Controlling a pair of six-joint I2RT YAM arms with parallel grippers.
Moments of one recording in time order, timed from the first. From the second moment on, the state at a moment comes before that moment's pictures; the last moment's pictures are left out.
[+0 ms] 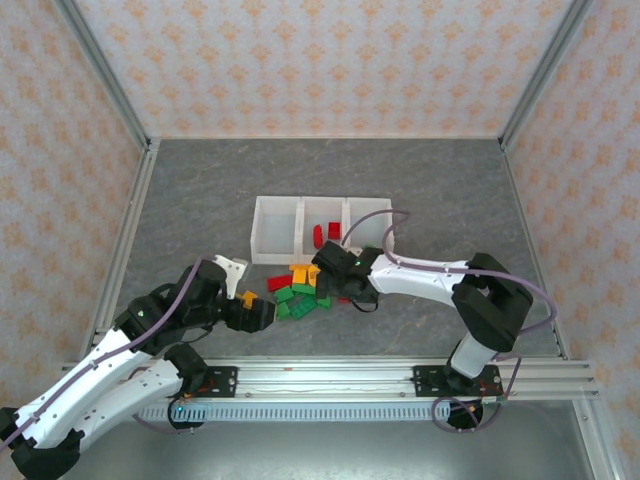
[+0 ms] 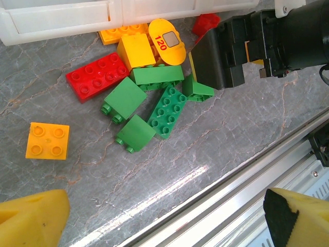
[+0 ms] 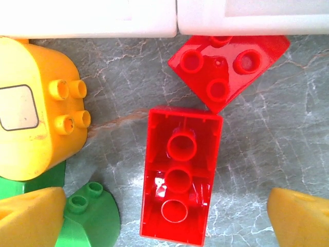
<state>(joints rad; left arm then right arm) -0.68 0.61 0.70 -0.94 0.13 -0.49 0.95 1.65 1.00 -0.66 0.15 0.96</state>
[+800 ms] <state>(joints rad) -0.68 0.61 0.70 -0.94 0.13 -0.49 0.89 1.67 0.99 -0.62 0.17 0.91</state>
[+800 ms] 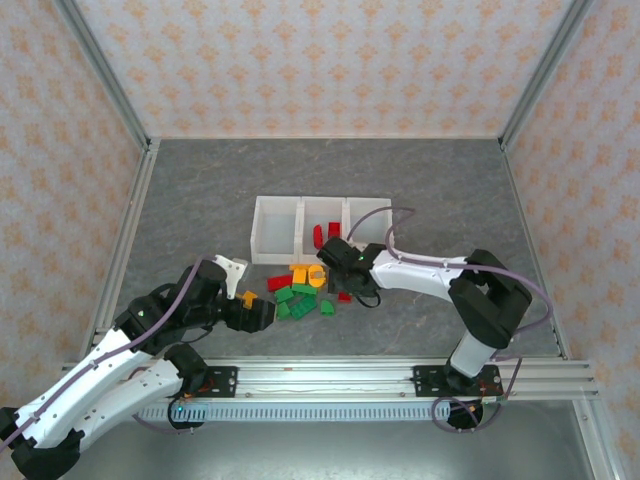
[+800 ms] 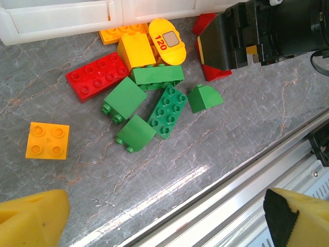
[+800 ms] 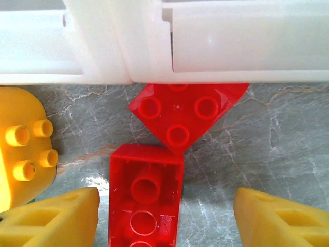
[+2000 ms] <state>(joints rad) -0.68 0.63 0.70 -0.94 0.13 -0.49 0.85 1.76 1.50 -0.69 0.26 0.76</state>
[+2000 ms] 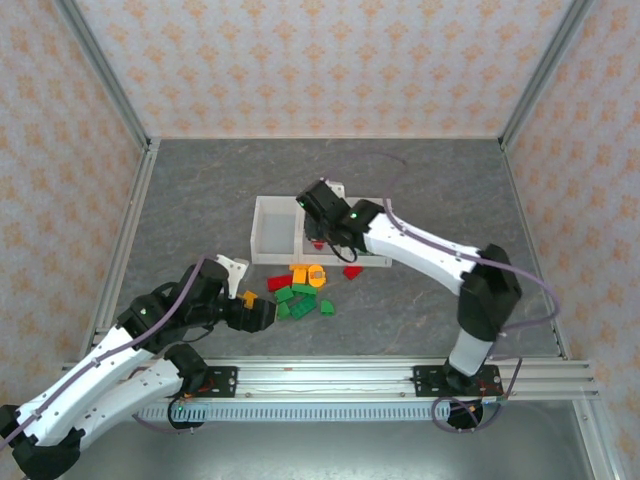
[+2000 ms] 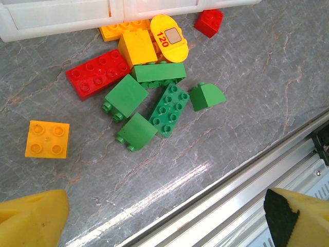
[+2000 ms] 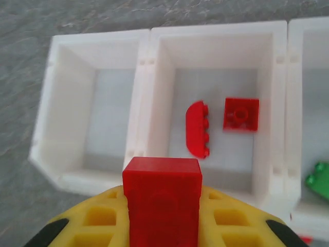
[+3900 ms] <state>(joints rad) -0.68 0.64 0.70 -0.93 0.14 -0.49 0.73 1.33 0.83 -0.52 0.05 0.77</state>
